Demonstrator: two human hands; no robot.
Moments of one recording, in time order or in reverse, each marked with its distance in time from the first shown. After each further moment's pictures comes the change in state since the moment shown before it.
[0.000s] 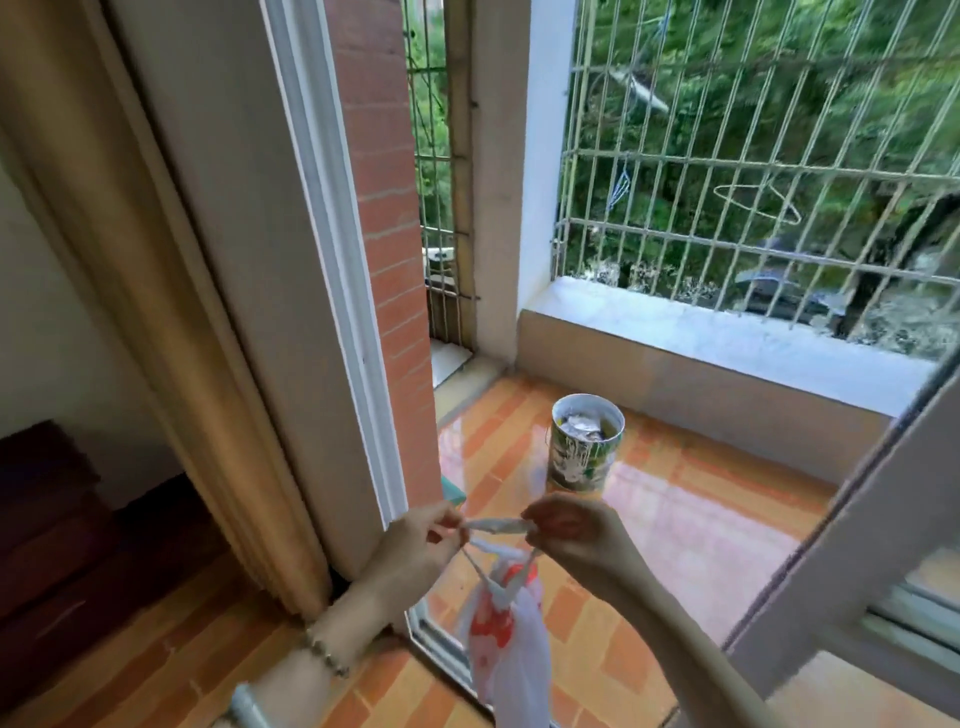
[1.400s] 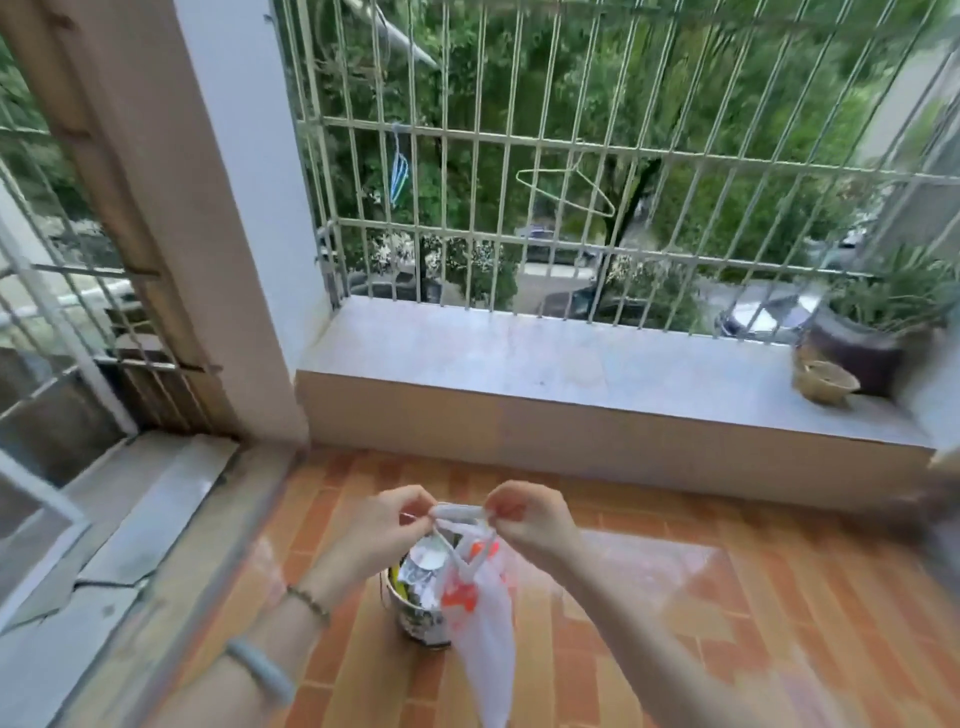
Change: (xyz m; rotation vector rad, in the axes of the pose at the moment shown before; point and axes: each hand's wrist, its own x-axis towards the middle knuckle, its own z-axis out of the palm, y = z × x) left_hand 0.823 0.024 0.241 -0.019 -0.458 0.247; right_hand 0.620 0.325 -0.320 -0.355 0.401 0.280
